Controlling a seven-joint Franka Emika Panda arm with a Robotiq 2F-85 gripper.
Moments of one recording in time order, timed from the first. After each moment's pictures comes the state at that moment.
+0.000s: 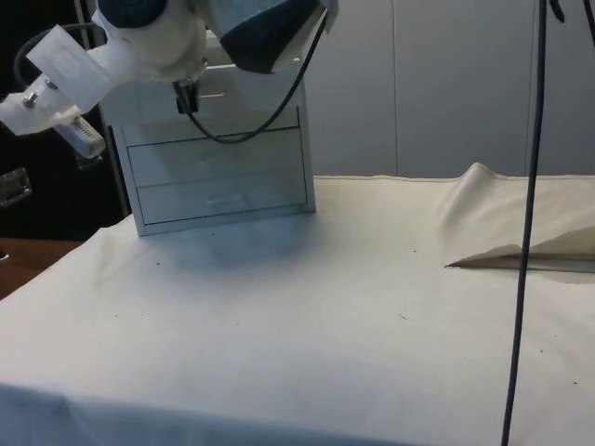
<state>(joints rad) 0.59 0.38 -0.37 -1.88 -1.26 1.98 0.56</state>
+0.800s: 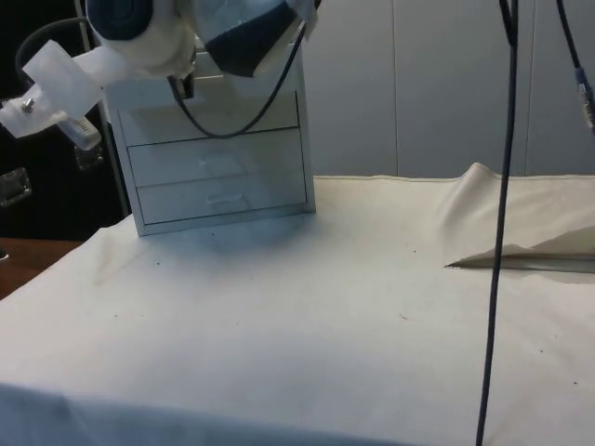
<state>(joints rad) 0.58 0.47 -0.43 -1.78 -1.30 1.96 0.52</state>
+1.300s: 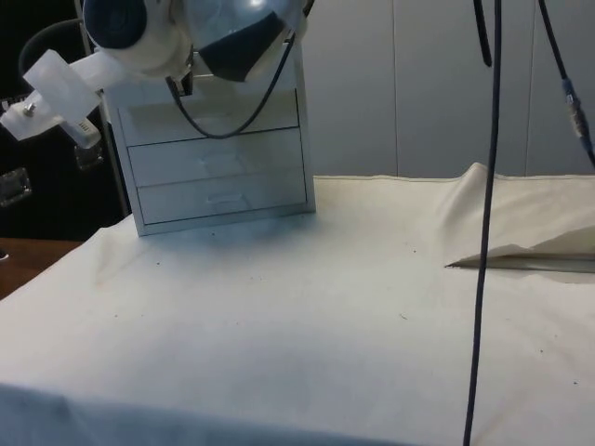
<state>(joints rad) 0.57 0.52 -0.47 -1.73 -1.30 1.97 0.51</state>
